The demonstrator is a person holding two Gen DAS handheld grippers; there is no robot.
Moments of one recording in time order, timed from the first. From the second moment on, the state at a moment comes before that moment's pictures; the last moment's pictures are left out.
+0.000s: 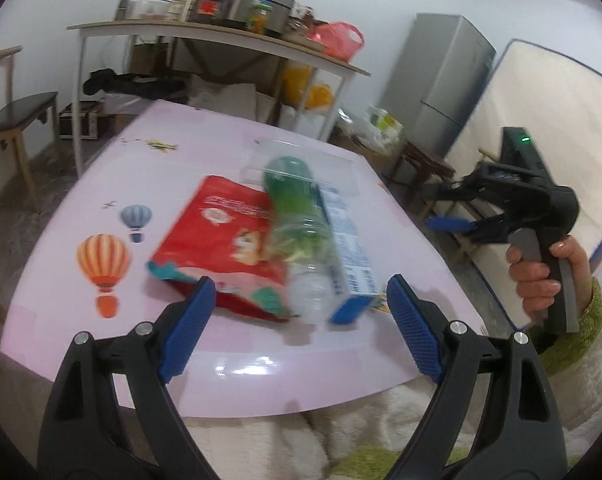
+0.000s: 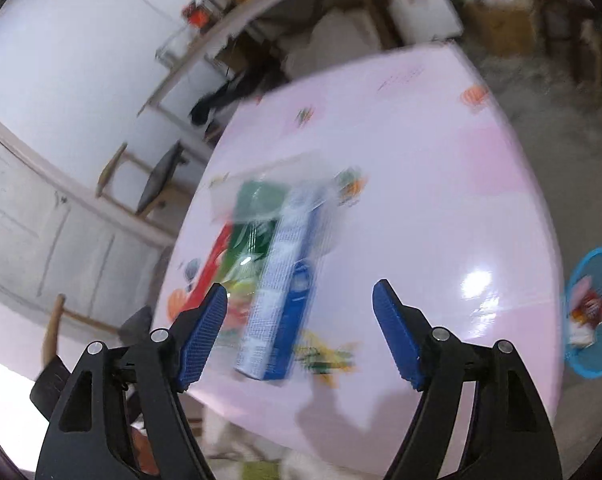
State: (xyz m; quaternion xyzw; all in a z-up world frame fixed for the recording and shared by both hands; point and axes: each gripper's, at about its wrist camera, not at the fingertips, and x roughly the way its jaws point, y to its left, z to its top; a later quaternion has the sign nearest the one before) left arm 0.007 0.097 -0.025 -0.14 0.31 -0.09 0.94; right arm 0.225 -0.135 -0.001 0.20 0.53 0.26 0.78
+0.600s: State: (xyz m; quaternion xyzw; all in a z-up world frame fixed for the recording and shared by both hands) left arm 0.015 0.103 -0.045 -0.17 0.31 -0.17 0.92; right arm 0.246 -0.076 -0.051 0.17 0.61 0.21 0.75
